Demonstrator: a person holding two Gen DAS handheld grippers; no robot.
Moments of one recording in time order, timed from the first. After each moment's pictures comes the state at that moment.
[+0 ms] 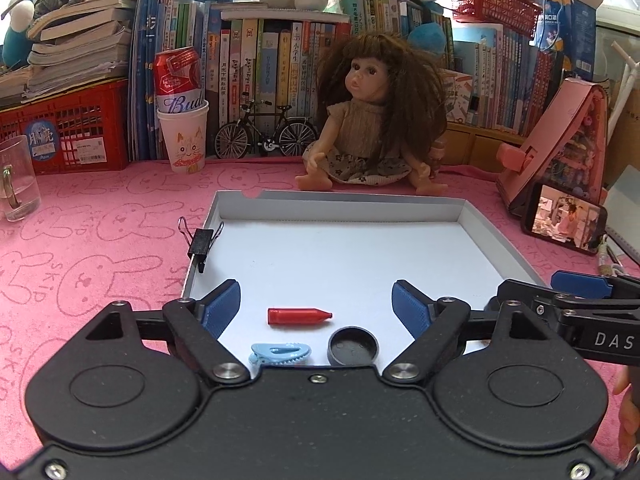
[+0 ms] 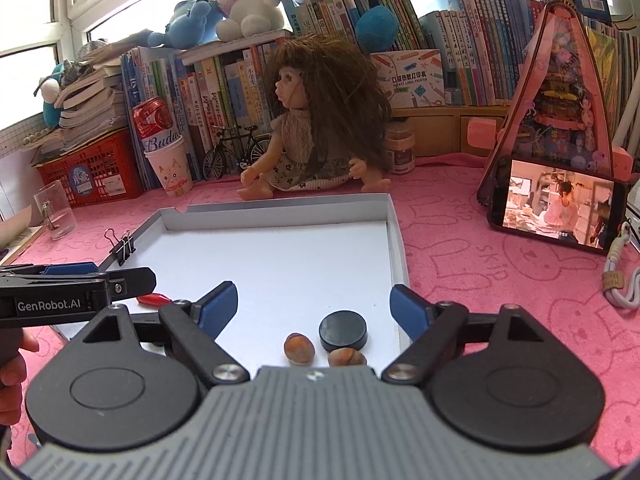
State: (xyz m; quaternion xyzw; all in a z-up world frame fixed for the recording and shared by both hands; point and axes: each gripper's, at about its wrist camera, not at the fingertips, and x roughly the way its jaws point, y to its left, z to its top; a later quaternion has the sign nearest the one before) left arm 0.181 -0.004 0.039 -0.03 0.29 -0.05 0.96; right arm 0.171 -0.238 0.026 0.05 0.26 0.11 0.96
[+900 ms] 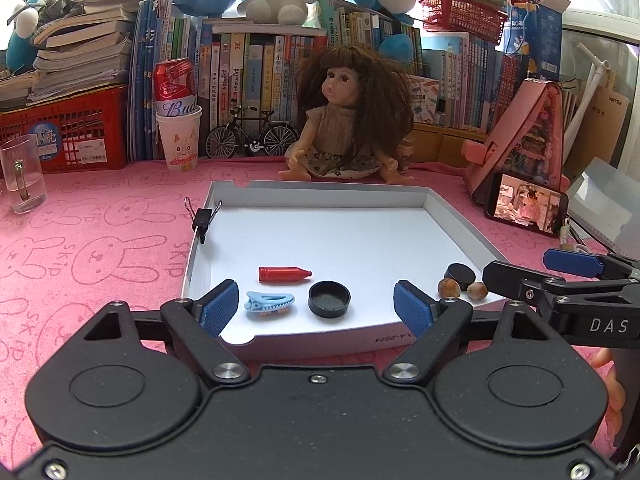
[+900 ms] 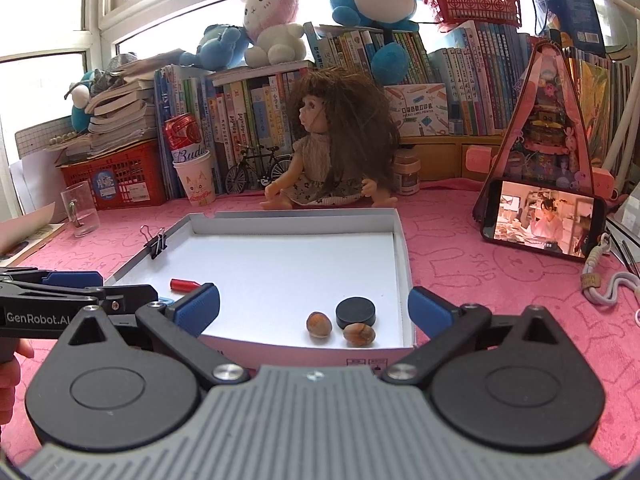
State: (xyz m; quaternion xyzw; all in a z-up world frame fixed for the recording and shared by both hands) left arm 0.115 0.000 0.044 -0.03 0.27 -0.08 0.96; right arm 0.117 -0.237 0.034 0.03 0.22 0.13 0.97
